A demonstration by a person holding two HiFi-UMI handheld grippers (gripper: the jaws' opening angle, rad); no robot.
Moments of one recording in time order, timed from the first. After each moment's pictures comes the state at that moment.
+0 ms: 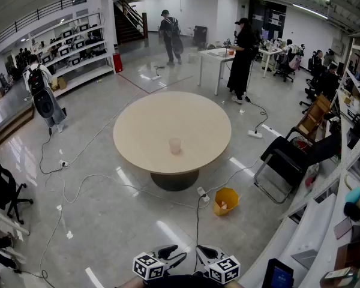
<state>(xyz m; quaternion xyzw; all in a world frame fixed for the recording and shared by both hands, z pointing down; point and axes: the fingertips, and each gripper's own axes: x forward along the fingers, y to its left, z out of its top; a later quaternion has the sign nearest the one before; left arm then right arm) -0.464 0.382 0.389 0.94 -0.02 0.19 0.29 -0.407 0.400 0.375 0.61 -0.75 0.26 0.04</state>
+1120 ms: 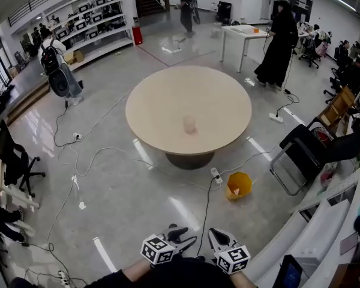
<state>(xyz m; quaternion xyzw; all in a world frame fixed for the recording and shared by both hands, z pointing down) -0.402 0.356 0.410 0.94 -0.04 0.21 0.27 -0.334 0.372 0.389 0.62 -0.74 0.25 0.02</state>
